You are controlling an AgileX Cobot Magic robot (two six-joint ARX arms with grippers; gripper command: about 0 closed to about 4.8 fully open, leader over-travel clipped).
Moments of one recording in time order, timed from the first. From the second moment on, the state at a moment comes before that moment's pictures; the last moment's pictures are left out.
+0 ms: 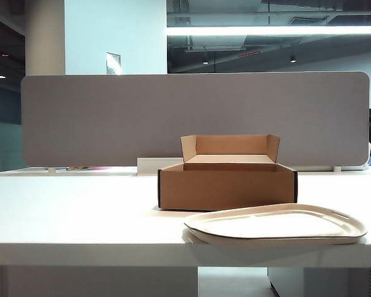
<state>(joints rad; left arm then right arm) 0.01 0.00 0.00 -0.02 0.13 -0.04 0.05 0.00 0.01 -0.16 -0.21 0.12</state>
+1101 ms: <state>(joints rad) 0.01 0.00 0.00 -0.12 0.14 -0.04 0.05 0.47 0.36 -0.22 -0.24 0.25</state>
